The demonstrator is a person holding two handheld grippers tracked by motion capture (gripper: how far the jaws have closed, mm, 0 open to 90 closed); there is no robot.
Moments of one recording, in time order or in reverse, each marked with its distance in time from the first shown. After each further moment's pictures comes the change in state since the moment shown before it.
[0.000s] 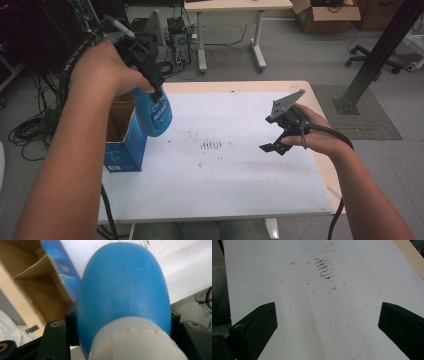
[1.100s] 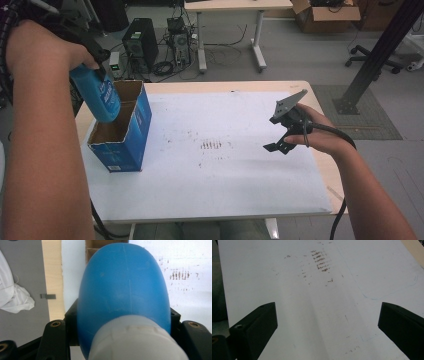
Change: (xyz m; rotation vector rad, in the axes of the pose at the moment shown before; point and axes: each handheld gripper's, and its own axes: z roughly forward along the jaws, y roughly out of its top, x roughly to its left) left arm 0.105 -0.031 -0.029 -0.028 0.061 -0.444; right arm -0.009 -0.011 0.000 0.027 0.002 0.028
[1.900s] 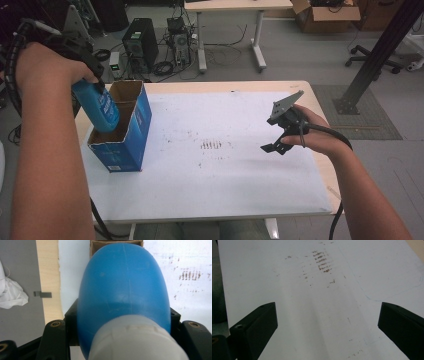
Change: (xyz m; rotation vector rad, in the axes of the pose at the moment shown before) left arm 0.020 0.008 0.048 0.048 -0.025 -0.029; right arm 0.001 0.002 0.008 0.001 0.011 0.006
